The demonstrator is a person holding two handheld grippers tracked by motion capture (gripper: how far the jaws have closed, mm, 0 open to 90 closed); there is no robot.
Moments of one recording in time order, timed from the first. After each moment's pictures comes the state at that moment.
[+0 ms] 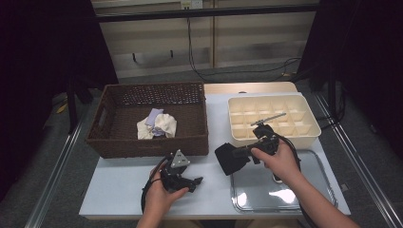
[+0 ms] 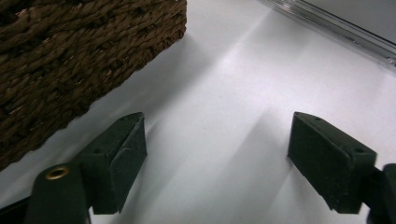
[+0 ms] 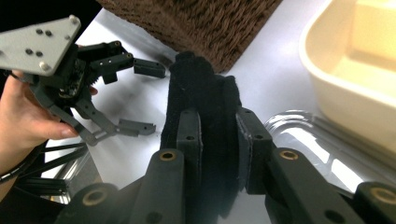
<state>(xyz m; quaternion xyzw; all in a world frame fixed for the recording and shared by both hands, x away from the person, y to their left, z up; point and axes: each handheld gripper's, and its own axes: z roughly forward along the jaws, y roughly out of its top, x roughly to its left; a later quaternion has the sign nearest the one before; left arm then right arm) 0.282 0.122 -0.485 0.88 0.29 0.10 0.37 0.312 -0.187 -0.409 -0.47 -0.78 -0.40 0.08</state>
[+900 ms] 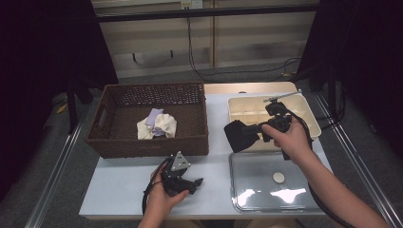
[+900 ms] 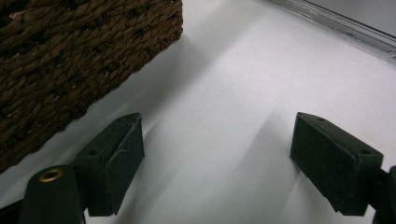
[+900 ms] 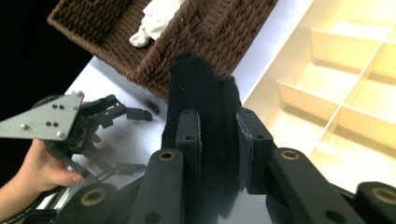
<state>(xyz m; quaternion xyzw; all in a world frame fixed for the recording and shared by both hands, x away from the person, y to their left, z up) 0.279 0.122 -0.488 0.88 0.28 0.11 0.38 0.343 -0.217 -0.363 -0.50 -0.75 -0.42 0.05</state>
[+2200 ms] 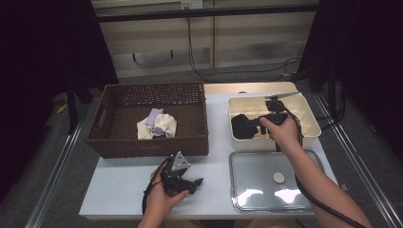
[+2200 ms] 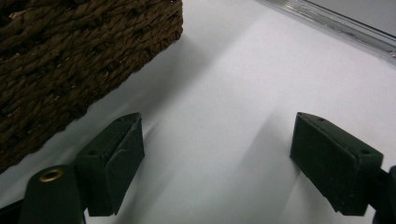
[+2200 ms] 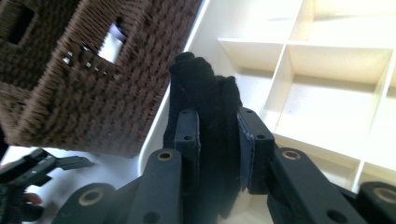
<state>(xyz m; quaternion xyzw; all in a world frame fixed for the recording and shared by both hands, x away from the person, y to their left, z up) 0.279 0.122 -0.488 0.88 0.28 0.11 0.38 0.388 -0.232 -0.411 -0.59 -0.70 -0.39 0.03</state>
